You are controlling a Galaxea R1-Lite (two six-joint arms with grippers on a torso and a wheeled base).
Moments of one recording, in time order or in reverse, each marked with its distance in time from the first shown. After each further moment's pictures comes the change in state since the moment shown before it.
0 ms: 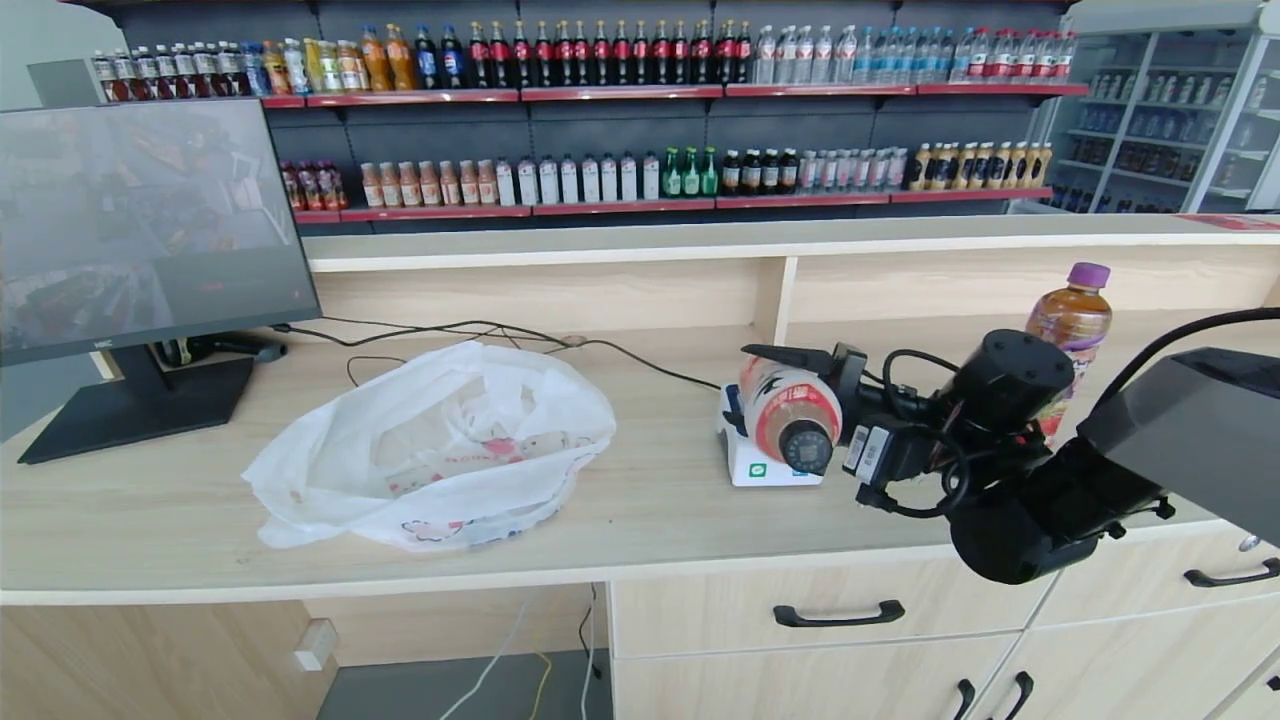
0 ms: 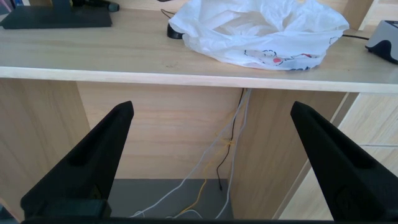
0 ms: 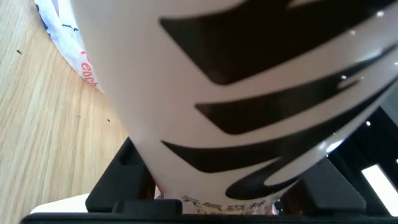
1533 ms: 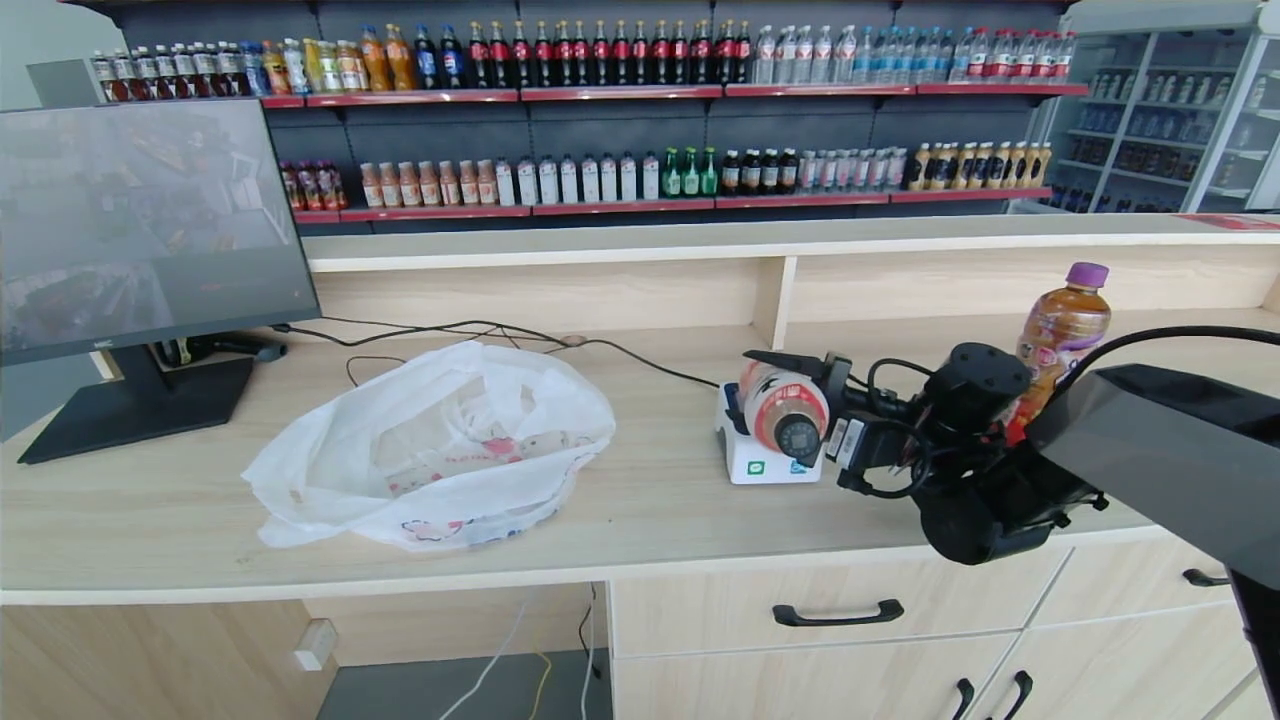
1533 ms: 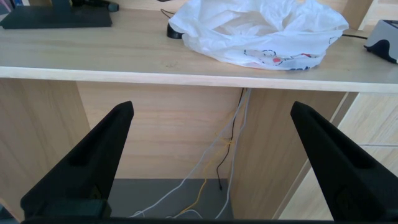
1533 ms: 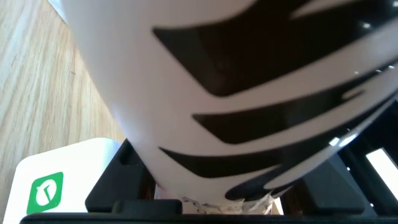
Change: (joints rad) left arm 0.000 0.000 0.000 0.000 0.000 0.000; right arm -0.051 0.152 -0.157 0.001 0.008 0.040
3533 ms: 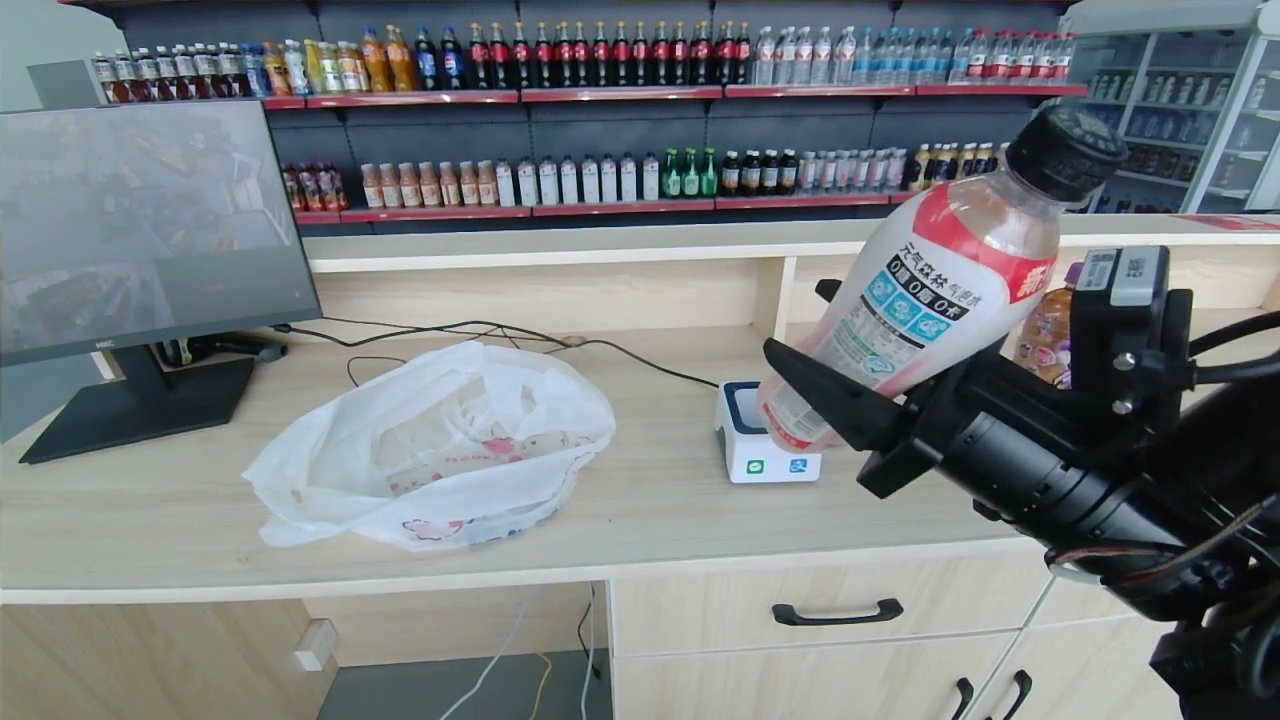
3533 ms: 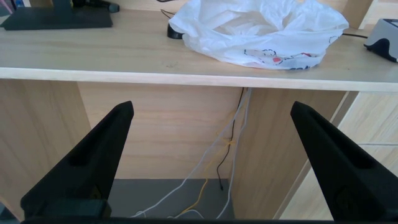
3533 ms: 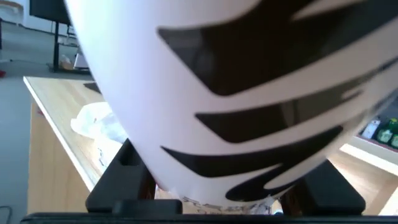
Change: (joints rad) left arm 0.000 0.000 0.000 0.000 0.000 0.006; right arm 0.361 -0.660 0.584 -0.001 -0.690 0.824
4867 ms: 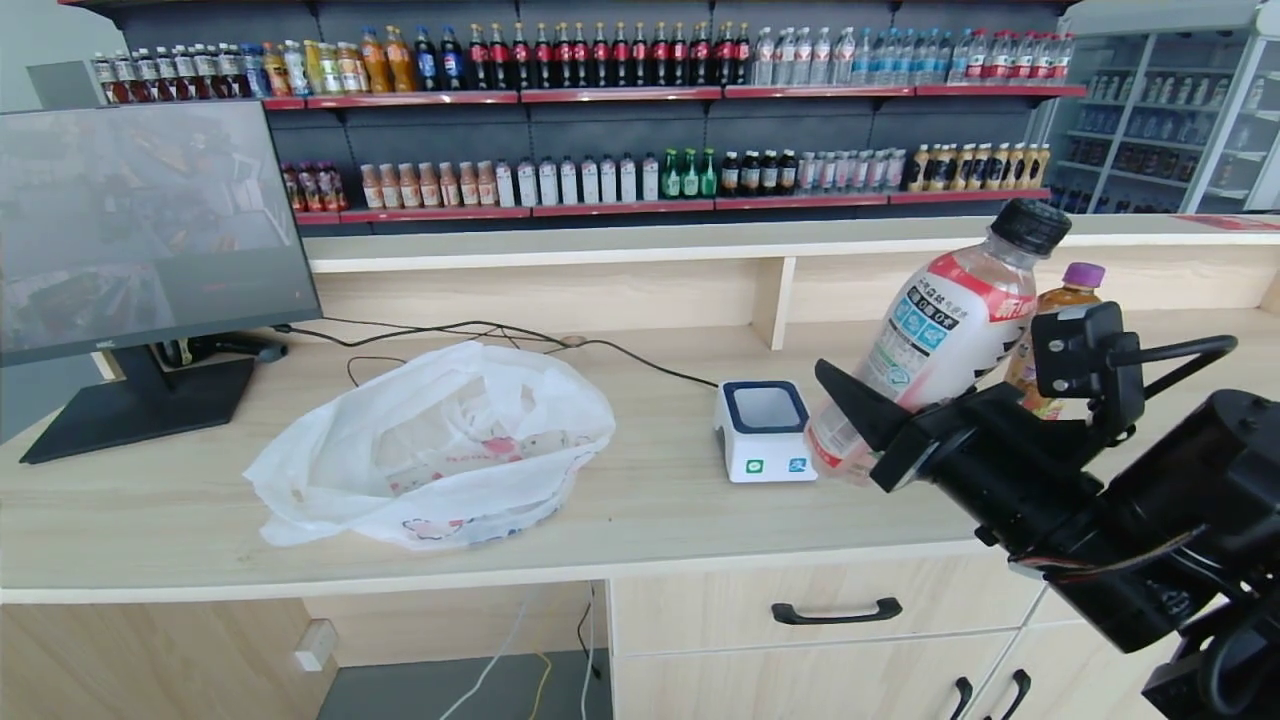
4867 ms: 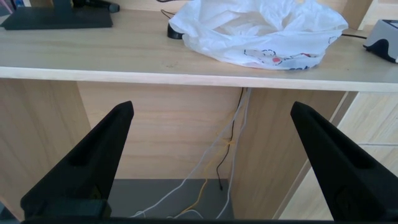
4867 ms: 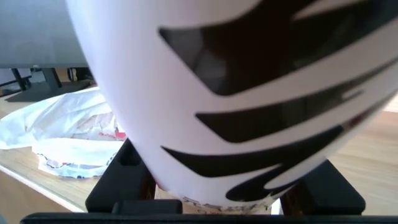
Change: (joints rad) left arm 0.000 0.000 0.000 0.000 0.000 -0.003; right arm -0.056 0.046 0.107 0.000 -0.320 0.204
